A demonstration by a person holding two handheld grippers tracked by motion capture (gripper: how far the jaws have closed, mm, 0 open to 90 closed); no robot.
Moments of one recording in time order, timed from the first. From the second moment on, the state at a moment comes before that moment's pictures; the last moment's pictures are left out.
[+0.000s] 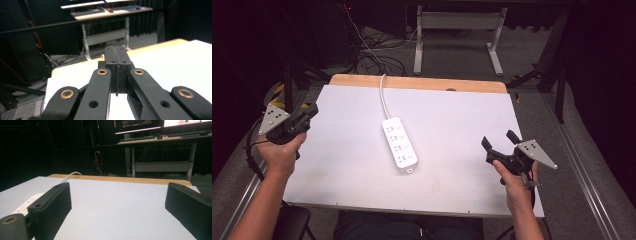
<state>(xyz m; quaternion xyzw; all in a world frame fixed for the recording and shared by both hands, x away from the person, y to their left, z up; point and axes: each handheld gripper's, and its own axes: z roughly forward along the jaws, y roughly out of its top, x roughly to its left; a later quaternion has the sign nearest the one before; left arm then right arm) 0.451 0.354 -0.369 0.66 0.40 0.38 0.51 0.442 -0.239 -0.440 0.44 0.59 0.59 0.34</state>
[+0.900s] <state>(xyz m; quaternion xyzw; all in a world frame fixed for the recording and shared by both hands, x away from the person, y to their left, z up) 0.525 0.260 -0.364 0.78 0.36 0.28 0.42 0.445 -0.241 -0.440 0.44 0.59 0.59 0.34</state>
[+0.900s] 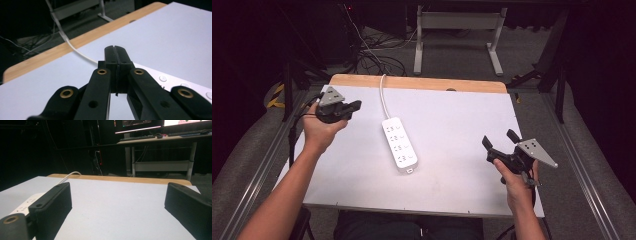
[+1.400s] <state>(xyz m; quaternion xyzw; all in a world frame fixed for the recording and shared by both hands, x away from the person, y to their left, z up) 0.564 0.191 -0.389 0.85 0.32 0.23 0.35 0.445 -0.244 -0.441 0.44 0.59 0.59 0.34</state>
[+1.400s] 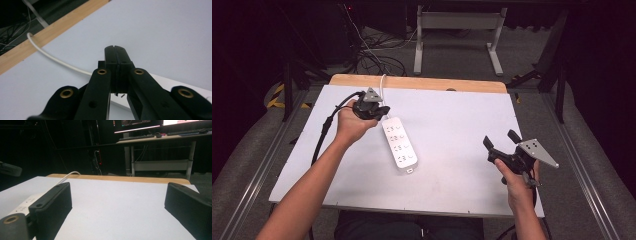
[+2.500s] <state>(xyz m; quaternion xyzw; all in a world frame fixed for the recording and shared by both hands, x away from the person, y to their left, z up) 0.599 0.154 -0.438 0.90 0.33 0.16 0.24 0.447 -0.245 -0.441 0.45 0.59 0.59 0.34</state>
